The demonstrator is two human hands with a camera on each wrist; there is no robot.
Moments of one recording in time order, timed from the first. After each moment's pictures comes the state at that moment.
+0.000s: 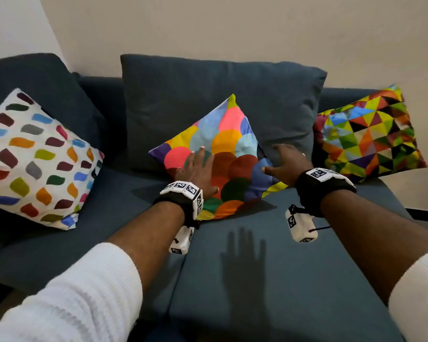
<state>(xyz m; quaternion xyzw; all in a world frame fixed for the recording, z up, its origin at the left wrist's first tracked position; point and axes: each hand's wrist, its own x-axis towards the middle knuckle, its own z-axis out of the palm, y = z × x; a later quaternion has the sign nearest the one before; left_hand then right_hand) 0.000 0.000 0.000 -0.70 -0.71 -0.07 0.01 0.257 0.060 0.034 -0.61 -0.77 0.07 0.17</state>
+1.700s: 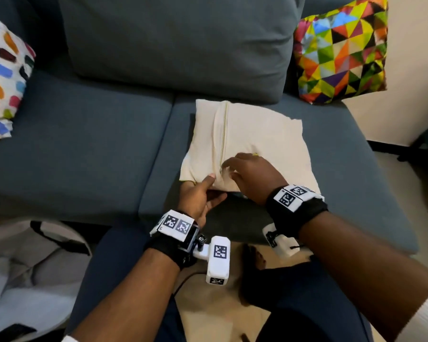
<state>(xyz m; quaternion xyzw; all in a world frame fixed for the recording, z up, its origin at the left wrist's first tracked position) 0.113 -0.202 -0.170 -0.11 -0.48 -0.57 -0.65 0.264 -0.161 -0.101 -0.46 -0.88 0.06 0.08</state>
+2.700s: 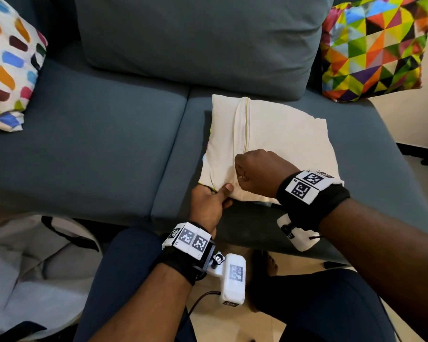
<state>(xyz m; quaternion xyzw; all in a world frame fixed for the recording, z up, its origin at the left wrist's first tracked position) 0.105 -0.206 -0.169 -0.20 -0.51 -0.58 -0.60 0.226 -0.130 -0.086 -0.45 -0.89 0.07 -0.09</state>
